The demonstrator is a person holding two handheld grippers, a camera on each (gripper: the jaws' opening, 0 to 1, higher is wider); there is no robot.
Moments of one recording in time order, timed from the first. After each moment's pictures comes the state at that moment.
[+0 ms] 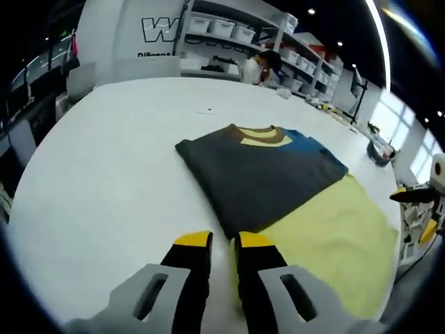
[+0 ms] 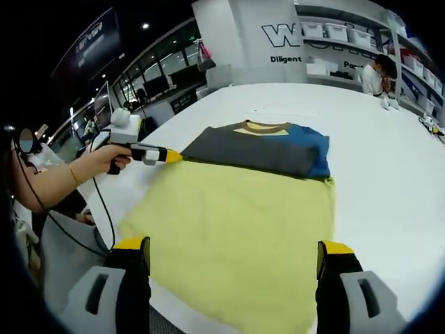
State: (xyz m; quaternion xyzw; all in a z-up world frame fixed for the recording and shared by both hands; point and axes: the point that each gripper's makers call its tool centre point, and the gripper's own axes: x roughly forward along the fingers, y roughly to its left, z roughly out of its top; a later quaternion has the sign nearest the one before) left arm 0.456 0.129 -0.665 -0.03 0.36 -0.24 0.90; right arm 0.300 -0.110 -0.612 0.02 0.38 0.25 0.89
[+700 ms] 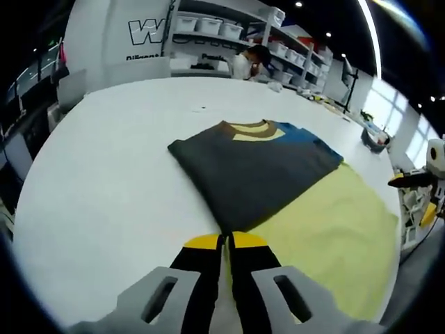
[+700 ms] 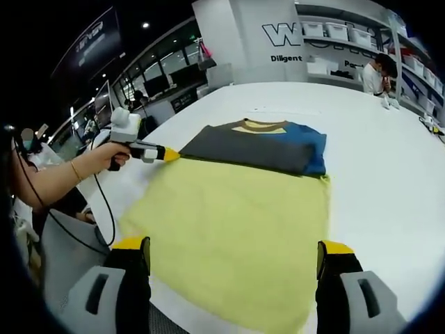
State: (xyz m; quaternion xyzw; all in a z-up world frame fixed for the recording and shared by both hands) left arm 0.452 0.143 -0.659 0.01 0.36 -0.26 0.90; right arm 0.296 -0.109 -0.613 0.02 0.38 0.25 0.89
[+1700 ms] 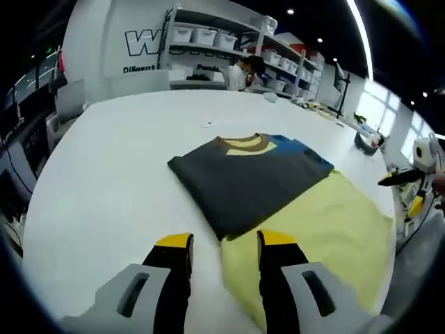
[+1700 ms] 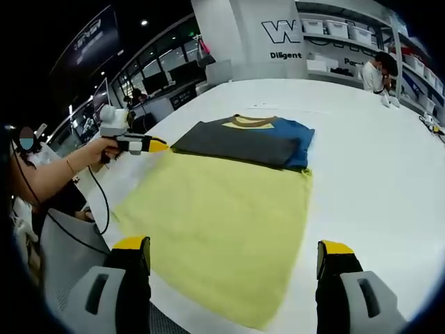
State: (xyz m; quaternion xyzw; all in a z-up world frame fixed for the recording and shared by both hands) left arm 0.448 0.175 -0.635 0.00 0.32 -0.28 0.90; right arm 0.297 -0.109 -0.616 0.02 0.40 0.25 0.88
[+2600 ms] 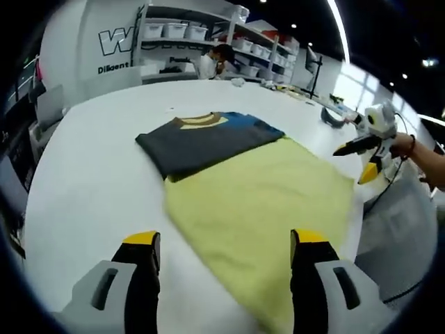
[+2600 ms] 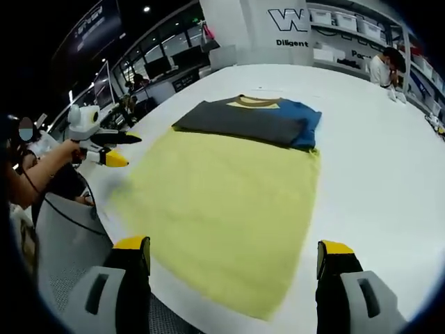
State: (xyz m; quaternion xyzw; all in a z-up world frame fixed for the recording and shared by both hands) left arm 0.341 0.166 -0.632 0.04 0.35 -0.34 0.87; right arm 0.279 -0.108 -0.640 -0.01 0.44 0.25 0.86
